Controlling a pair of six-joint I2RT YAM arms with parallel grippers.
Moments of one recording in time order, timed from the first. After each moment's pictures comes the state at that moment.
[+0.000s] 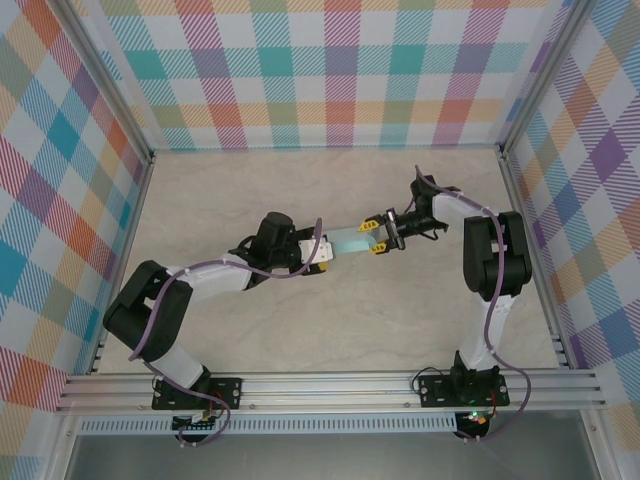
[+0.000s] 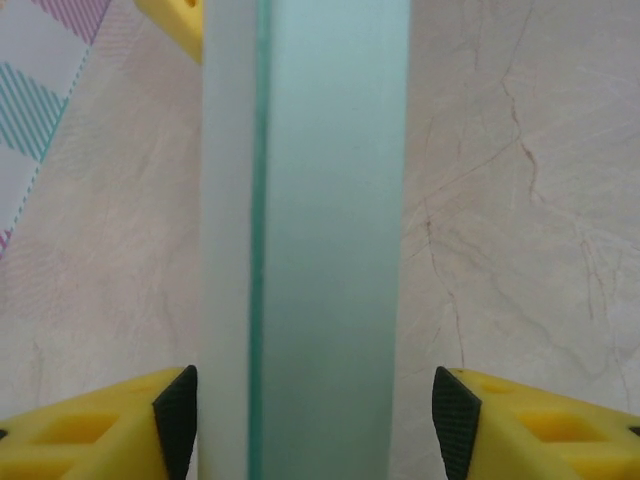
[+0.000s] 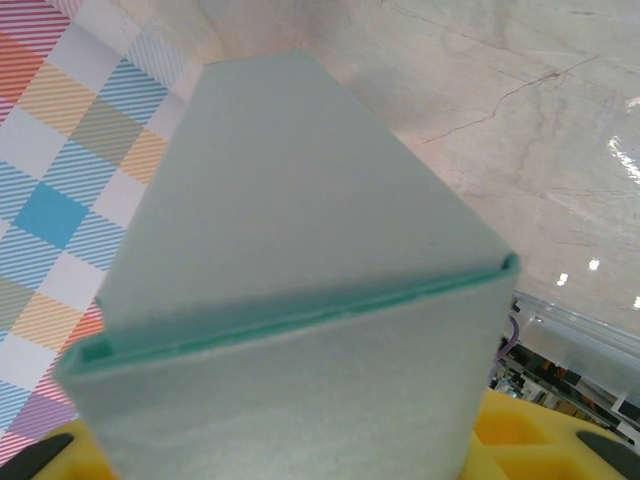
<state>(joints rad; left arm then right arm) -0.59 1.61 0.82 0.17 0.32 0.86 0.18 1.99 1.35 -0.81 -1.18 1.02</state>
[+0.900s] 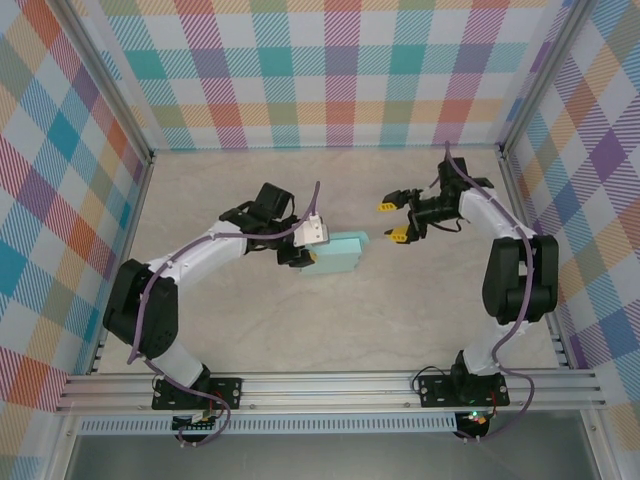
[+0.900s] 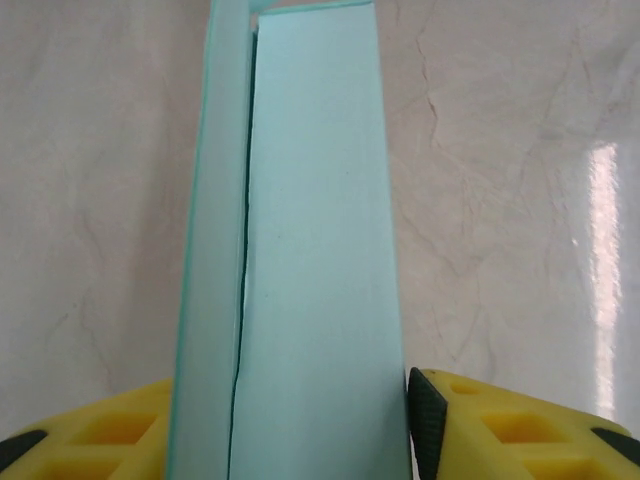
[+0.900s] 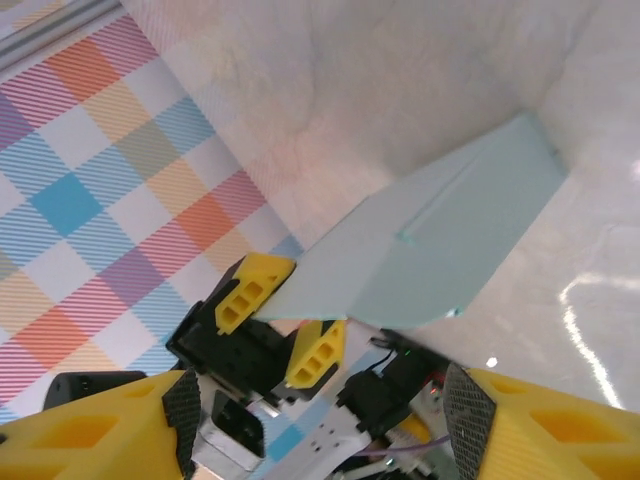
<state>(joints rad) -0.53 1.62 1.20 -0.59 0.40 0.88 0.08 1.77 1.36 -0.85 -1.01 0.82</state>
